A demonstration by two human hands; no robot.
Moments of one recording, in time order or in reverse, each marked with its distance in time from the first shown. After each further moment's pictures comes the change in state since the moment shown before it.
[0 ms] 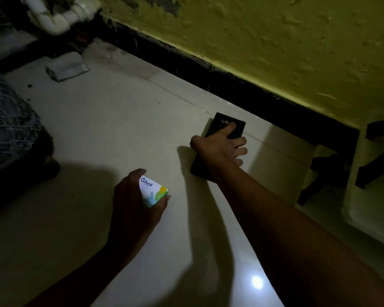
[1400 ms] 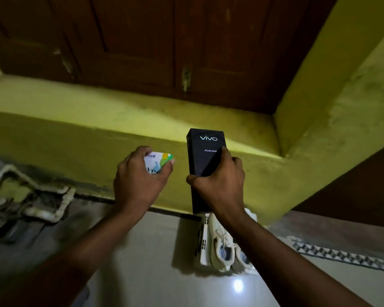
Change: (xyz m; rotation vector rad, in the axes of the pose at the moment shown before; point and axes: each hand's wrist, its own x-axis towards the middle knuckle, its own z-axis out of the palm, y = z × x) left_hand 0.180 0.656 -0.533 -0.251 -0.089 0.310; right_hand -0.256 -0.275 -0.743 0.209 0.383 -0.201
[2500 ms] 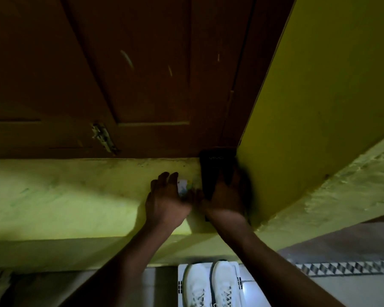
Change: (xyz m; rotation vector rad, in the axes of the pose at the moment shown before) left_hand 0.147 0.104 0.281 0.191 -0.356 0.296; right_hand 0.268 0.117 -0.024 -0.399 -0.049 0.175
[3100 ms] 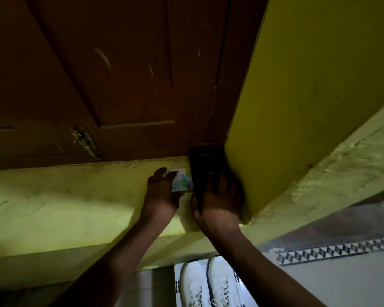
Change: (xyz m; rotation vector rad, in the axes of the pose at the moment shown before) left_hand 0.023 0.000 0.011 -0.082 -0.154 0.049; right_hand -0.024 0.012 0.013 -0.305 0.133 -0.073
